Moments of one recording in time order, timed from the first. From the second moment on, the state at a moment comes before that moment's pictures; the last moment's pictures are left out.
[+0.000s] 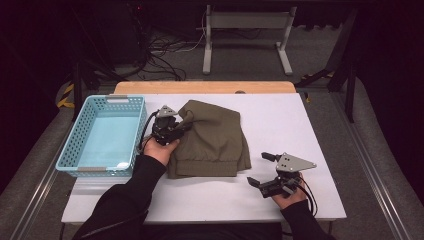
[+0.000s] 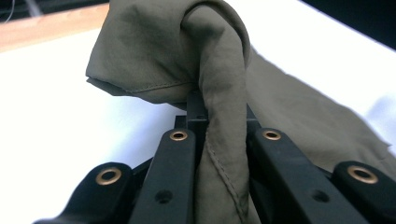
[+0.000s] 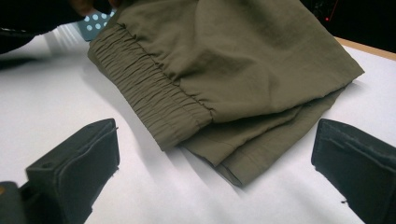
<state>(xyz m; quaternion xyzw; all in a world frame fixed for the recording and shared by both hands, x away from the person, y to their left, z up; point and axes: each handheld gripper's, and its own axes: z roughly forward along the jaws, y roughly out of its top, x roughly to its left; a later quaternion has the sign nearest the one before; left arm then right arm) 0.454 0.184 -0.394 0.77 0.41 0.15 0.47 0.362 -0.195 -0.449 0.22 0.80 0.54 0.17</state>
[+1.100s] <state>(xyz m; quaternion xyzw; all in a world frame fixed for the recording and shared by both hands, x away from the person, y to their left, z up) 0.418 0.190 -0.322 0.74 0.34 0.17 0.55 0.362 -0.195 -0.449 0.22 0.80 0.54 0.17</state>
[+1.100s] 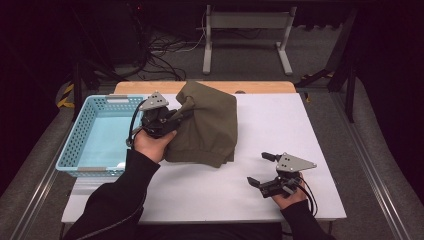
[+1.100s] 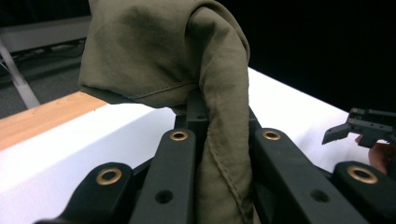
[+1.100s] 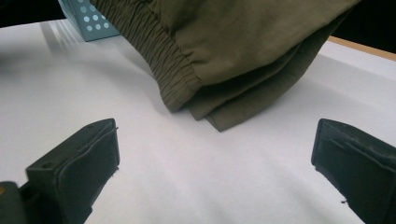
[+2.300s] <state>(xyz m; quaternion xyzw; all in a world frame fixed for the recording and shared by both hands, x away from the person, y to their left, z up) 0.391 0.237 -0.278 0.73 0.32 0.20 0.57 0.362 -0.195 -0.449 0.22 0.80 0.54 0.17</state>
